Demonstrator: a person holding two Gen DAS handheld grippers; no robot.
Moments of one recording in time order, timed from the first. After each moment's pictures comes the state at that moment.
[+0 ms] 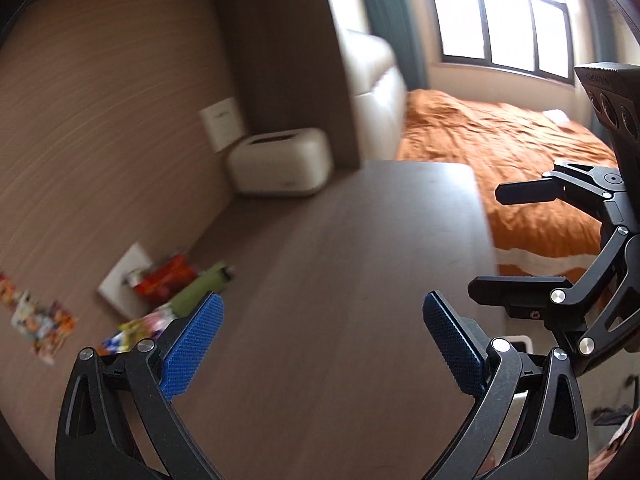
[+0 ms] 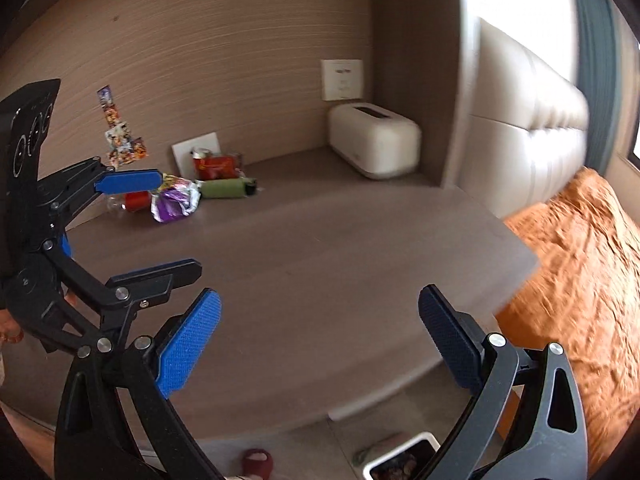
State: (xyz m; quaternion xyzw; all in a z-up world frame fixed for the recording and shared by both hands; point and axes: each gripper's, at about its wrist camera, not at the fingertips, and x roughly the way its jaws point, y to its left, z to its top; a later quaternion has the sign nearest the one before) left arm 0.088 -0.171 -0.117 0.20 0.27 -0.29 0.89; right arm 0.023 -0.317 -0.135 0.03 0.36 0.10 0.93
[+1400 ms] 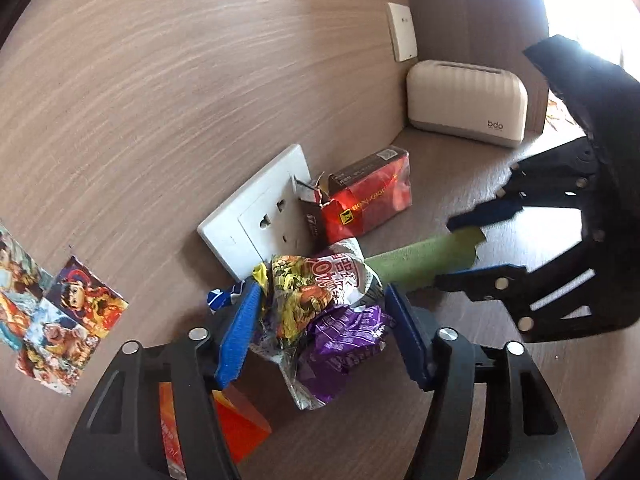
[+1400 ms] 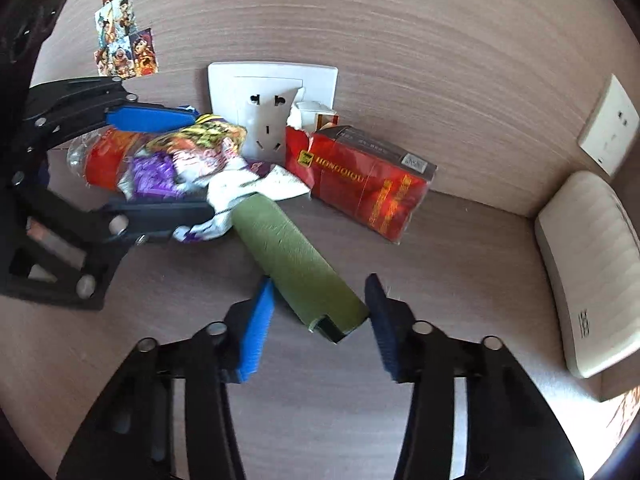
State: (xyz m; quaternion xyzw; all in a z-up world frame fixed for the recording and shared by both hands) left arm 0.252 -0.066 -0.184 0.19 0.33 -0.17 0.91; right arm 0.243 -0.169 -0.211 -0.12 0.42 0.29 0.85
